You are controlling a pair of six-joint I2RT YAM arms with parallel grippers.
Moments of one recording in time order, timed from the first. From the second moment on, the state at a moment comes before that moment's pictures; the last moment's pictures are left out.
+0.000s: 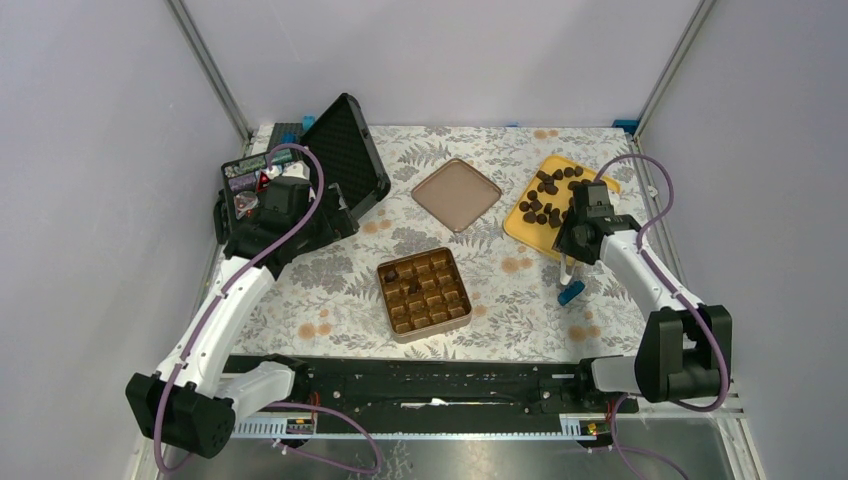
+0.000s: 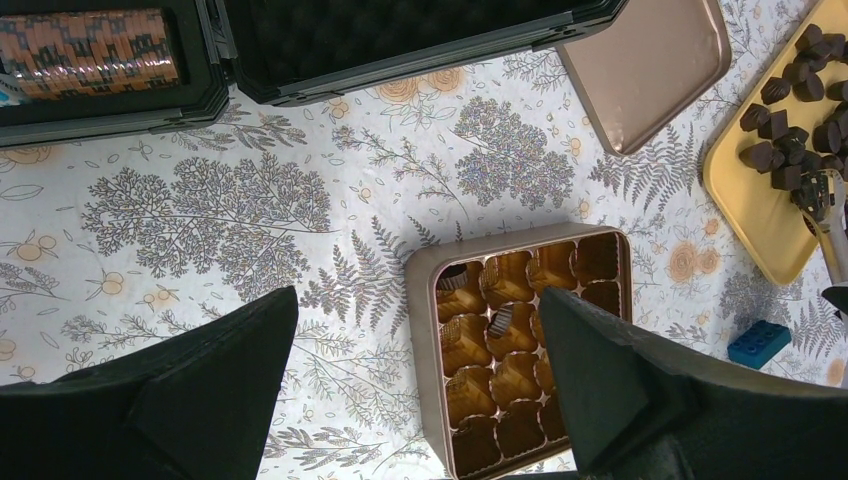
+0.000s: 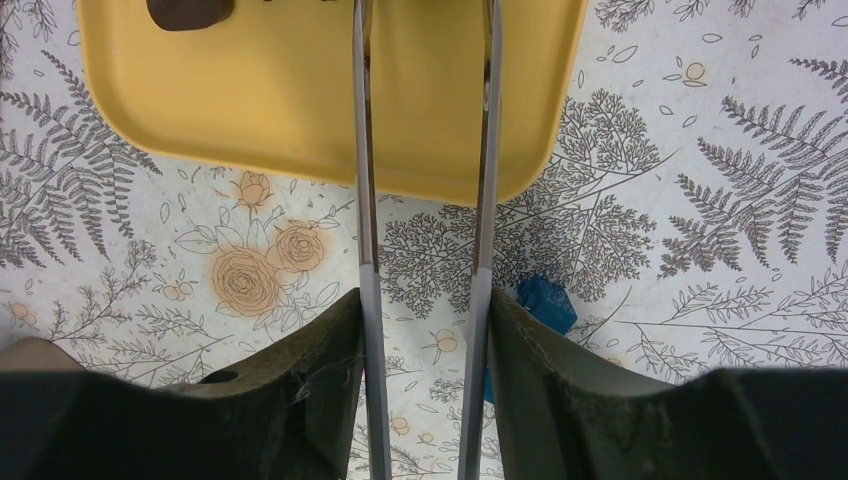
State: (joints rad) left arm -0.27 1.07 1.06 -0.73 -0.05 -0.58; right arm 0.10 1.33 0.90 -0.63 0.19 0.49
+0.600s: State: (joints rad) left arm -0.27 1.08 1.06 -0.73 -0.05 -0.58; right arm 0.09 1.37 0.94 -0.61 0.18 0.49
